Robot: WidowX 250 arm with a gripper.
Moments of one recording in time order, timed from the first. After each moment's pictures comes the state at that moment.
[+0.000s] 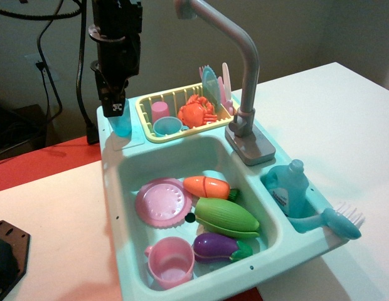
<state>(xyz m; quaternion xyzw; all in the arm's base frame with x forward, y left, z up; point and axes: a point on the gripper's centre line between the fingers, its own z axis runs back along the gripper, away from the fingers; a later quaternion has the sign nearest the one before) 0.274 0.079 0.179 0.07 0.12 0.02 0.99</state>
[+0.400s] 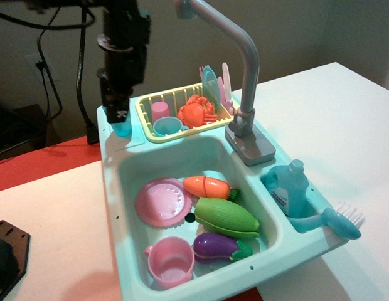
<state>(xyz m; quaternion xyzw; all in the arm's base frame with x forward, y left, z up) 0.280 0.078 0.166 0.06 0.15 0.02 0.99</state>
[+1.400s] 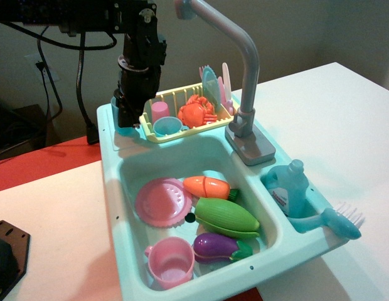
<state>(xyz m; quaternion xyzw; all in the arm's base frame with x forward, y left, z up) 0.286 0.087 0.137 0.07 0.17 0.03 0.98</state>
